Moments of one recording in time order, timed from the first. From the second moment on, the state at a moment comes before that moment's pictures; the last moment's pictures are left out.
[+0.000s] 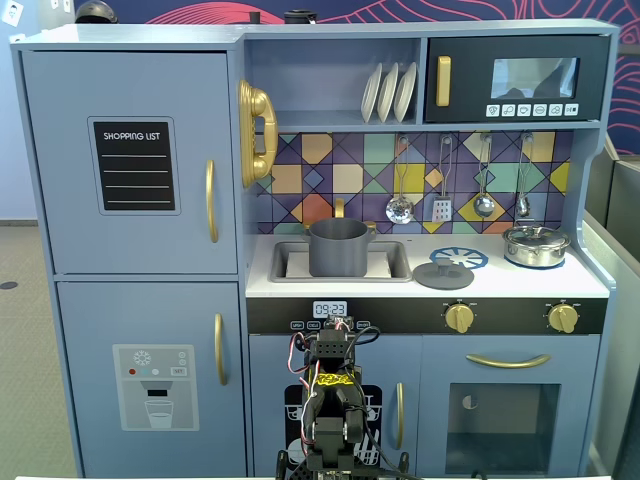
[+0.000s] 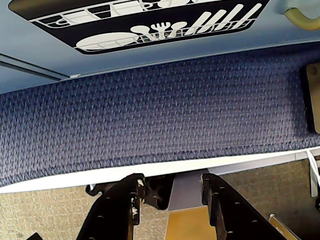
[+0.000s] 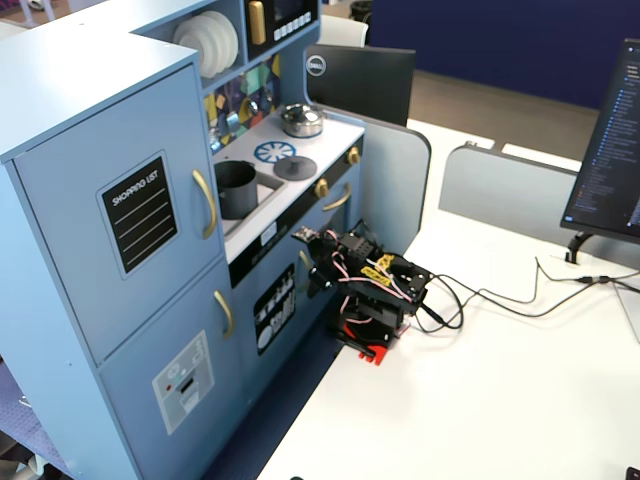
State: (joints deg) arm 0.4 182.5 172.0 77.2 -86.5
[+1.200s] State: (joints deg) arm 7.5 152.3 122.8 76.6 -94.0
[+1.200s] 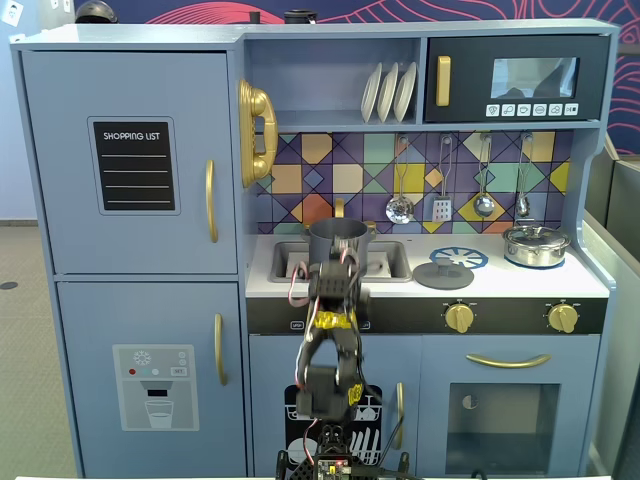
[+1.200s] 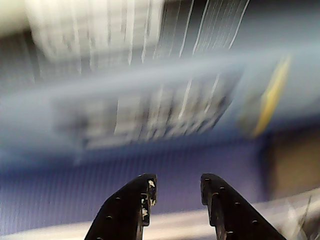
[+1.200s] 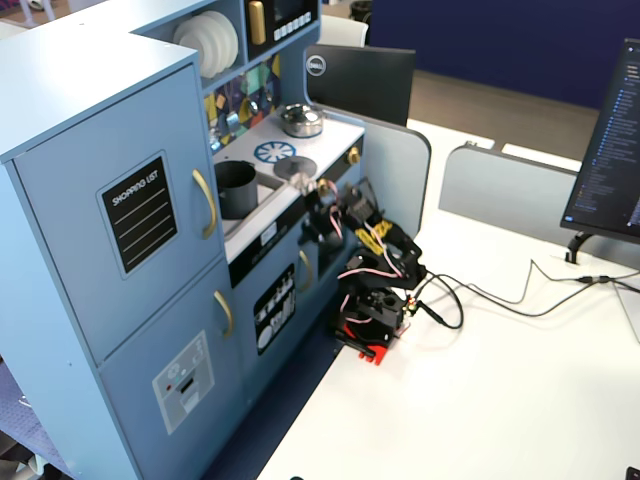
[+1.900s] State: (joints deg) arm 35.0 155.8 140.5 12.5 -88.1
